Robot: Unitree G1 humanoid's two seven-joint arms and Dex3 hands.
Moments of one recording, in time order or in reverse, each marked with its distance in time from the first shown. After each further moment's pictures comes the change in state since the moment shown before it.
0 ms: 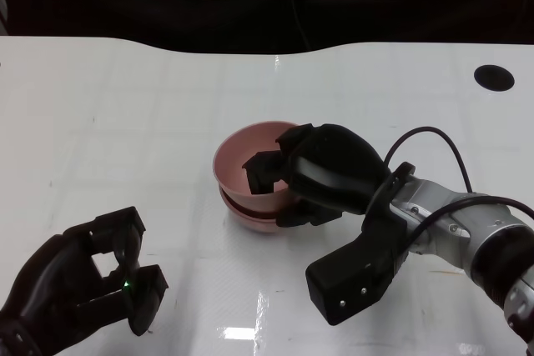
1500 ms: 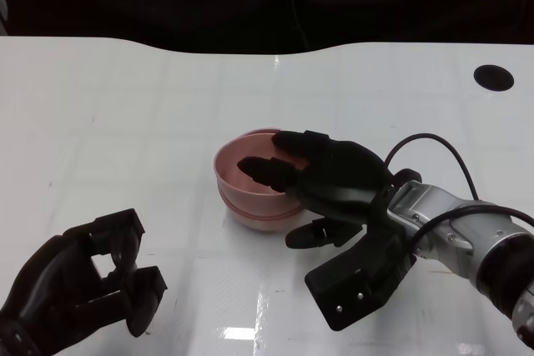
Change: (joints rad) left arm -0.008 -0.001 0.003 0.028 0.015 -0.009 -0.021; right arm 0.033 -0.034 0.062 -0.075 -0.030 0.182 0.199
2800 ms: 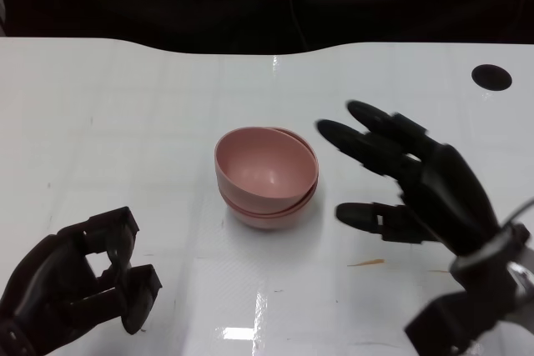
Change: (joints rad) left arm -0.008 0.005 0.018 0.011 -0.002 0.016 -0.007; right arm 0.382 -0.167 -0.355 -0.272 0.247 -0.391 -0.406
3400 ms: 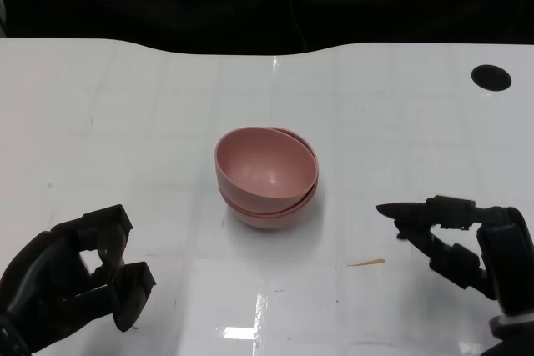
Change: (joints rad) left arm -0.017 0.010 0.016 0.030 0.005 -0.012 -0.032; right arm 0.304 0.095 -0.181 -0.126 0.462 -0.075 0.292
